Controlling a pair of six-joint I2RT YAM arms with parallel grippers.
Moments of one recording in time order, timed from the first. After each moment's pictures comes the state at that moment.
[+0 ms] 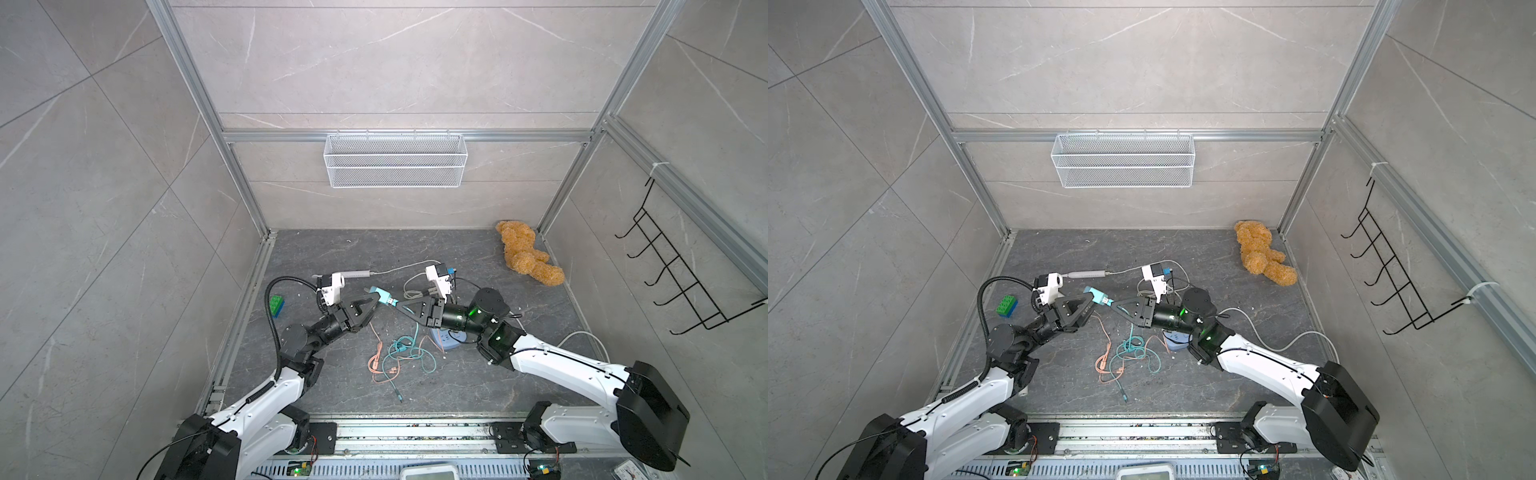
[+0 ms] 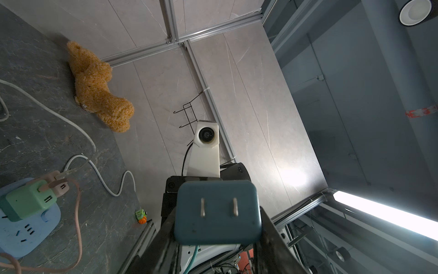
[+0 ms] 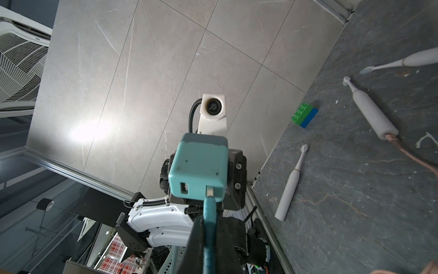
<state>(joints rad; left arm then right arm) -0.46 1.00 0.32 1.15 0.68 -1.53 0.76 1.27 0.74 0.61 -0.62 1.13</state>
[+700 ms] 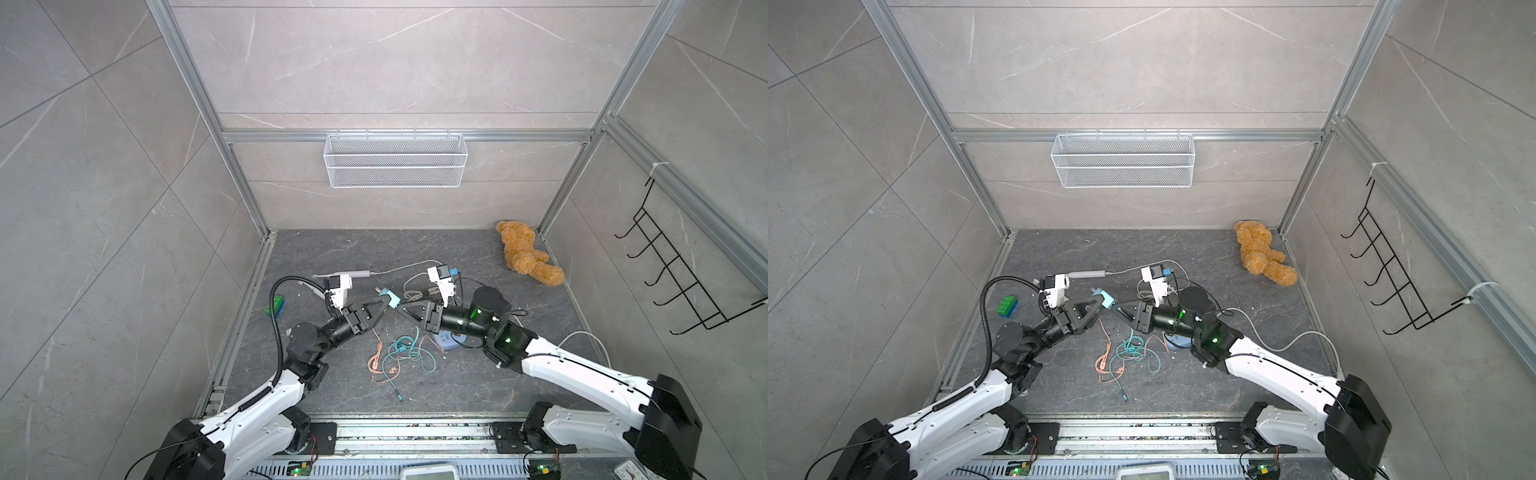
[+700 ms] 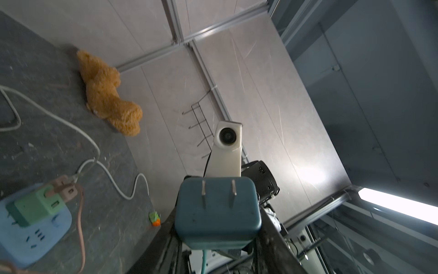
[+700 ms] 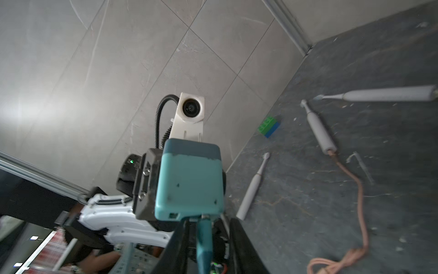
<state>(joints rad) -0.61 0.92 0.35 0.90 0.53 -1.36 0.82 1.12 0.73 0.33 -0.40 0.76</state>
